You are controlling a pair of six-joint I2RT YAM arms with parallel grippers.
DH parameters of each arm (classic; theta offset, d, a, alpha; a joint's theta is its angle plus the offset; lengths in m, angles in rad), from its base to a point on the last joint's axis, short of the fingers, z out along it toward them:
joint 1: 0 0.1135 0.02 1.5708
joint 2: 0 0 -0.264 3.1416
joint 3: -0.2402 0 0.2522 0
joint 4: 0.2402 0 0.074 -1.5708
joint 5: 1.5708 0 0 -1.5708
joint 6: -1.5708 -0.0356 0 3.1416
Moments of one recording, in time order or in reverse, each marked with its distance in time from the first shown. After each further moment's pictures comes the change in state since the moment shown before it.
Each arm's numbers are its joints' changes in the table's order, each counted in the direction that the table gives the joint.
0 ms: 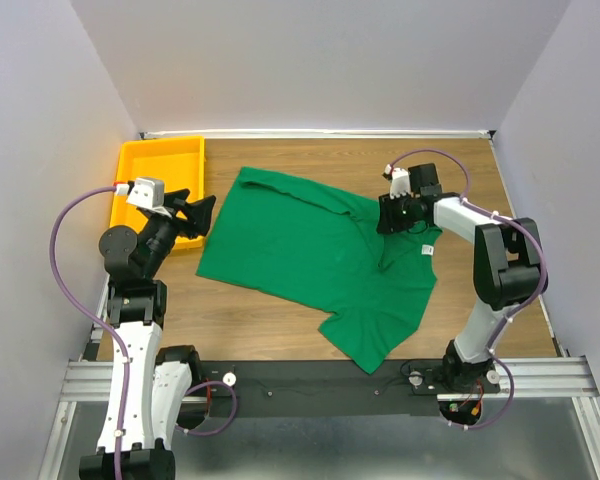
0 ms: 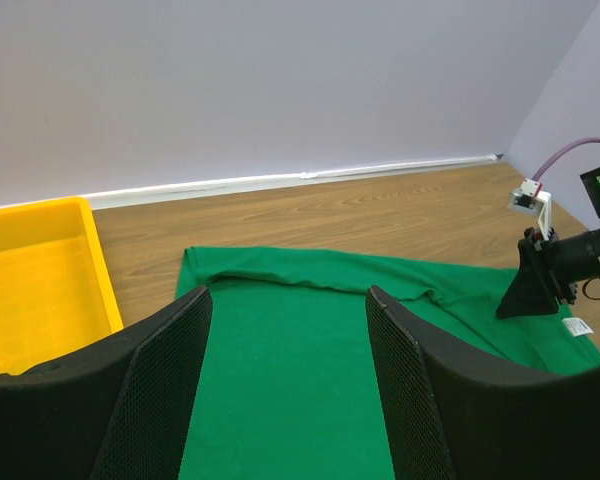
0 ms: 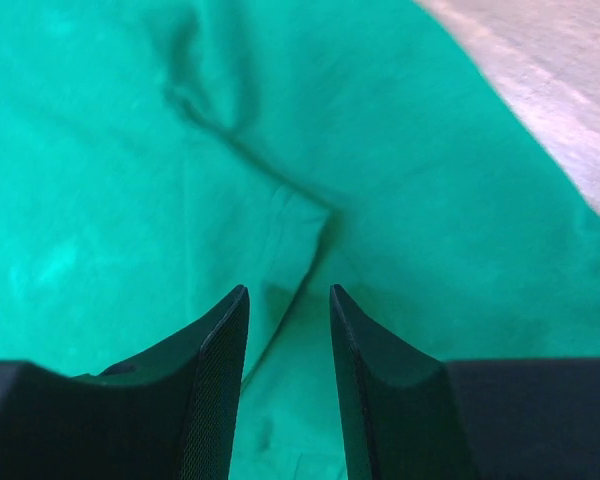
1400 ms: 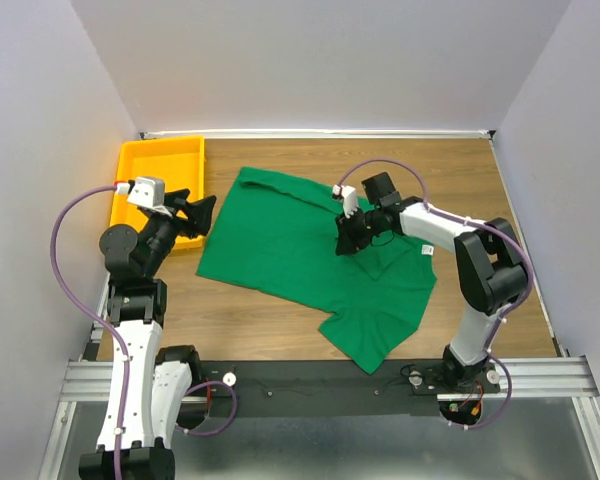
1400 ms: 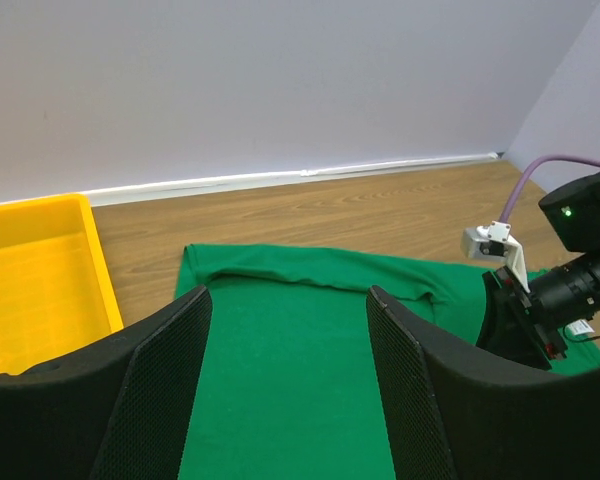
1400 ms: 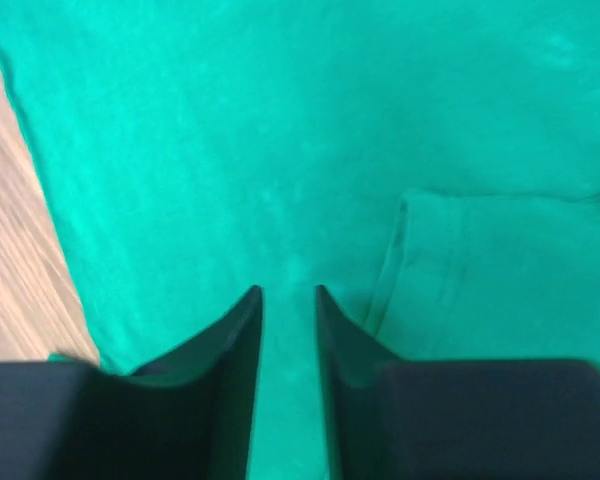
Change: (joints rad) left arm 0.000 -0.005 0.000 0.000 0.000 0.000; right arm 0.256 -0.027 -0.043 0.052 -0.224 0.060
